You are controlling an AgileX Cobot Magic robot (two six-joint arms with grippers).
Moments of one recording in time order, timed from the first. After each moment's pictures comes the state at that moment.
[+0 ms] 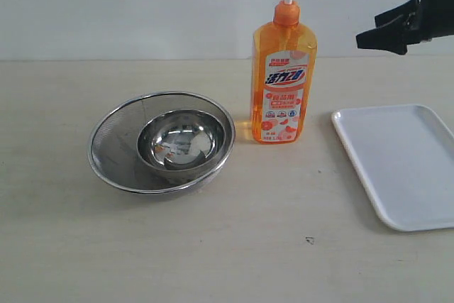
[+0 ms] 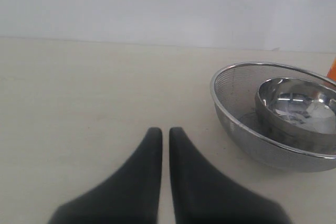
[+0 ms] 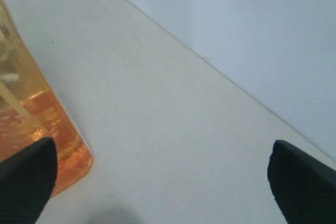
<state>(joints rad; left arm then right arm) 0.00 0.00 0.00 -0.14 0.30 0.04 -0.25 2.32 -1.89 1.24 1.20 -1.70</state>
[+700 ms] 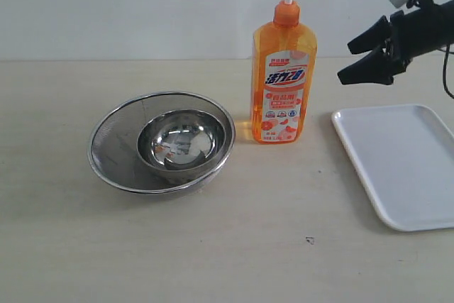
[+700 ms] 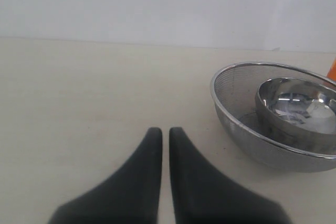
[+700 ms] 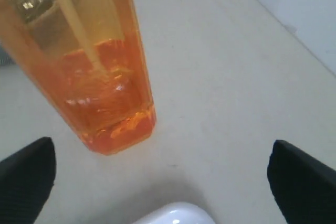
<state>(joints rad) 0.00 0.00 0.00 -0.14 0.30 0.04 -0.17 2.24 -1.75 1.08 1.22 -1.79</state>
